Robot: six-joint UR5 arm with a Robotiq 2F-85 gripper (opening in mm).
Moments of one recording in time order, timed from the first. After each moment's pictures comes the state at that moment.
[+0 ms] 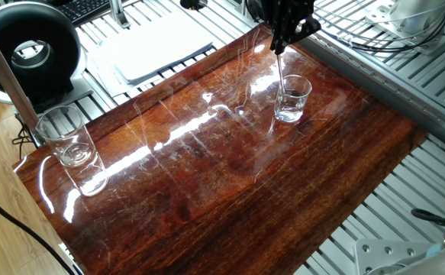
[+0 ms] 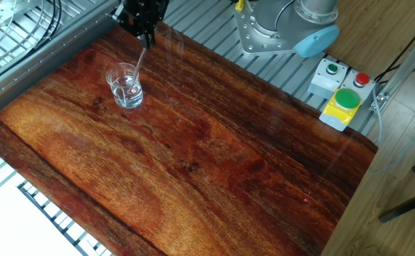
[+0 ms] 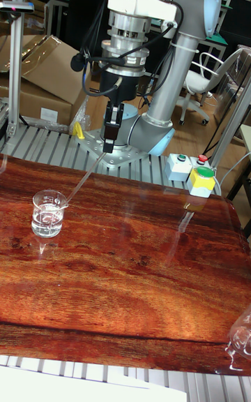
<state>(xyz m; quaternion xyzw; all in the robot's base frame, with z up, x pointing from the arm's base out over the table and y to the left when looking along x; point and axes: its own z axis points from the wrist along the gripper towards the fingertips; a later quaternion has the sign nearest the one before) 0.472 -0.043 0.266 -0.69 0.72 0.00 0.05</state>
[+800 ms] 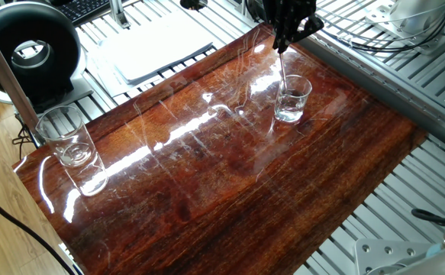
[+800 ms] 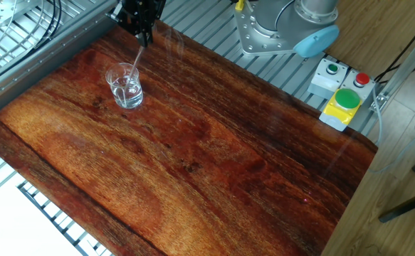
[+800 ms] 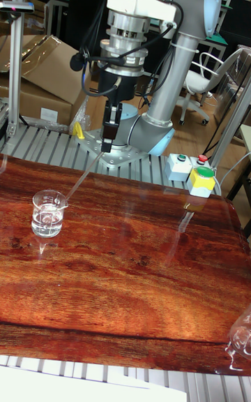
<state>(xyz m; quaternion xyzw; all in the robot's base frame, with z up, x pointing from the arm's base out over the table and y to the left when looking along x) 0.475 -0.055 0.266 -0.70 0.71 -0.02 0.04</state>
